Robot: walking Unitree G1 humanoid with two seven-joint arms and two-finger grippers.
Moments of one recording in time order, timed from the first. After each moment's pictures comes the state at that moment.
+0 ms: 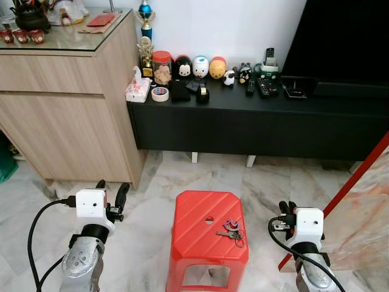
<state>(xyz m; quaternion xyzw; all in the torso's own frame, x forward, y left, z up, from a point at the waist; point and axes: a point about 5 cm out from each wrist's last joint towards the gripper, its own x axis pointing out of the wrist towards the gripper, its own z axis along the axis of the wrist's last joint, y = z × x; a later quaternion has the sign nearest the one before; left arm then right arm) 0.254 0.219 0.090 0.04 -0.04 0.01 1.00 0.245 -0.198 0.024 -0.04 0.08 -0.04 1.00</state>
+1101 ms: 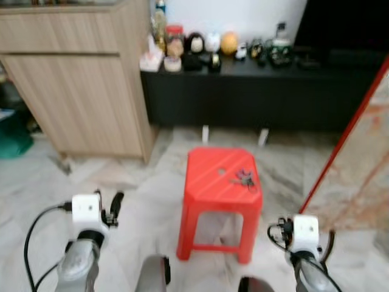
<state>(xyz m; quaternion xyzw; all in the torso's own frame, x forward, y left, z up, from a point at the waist) 0.256 0.227 0.080 0.03 0.00 0.02 1.00 0.242 -0.209 -0.007 -0.02 0.18 -0.05 0.98</state>
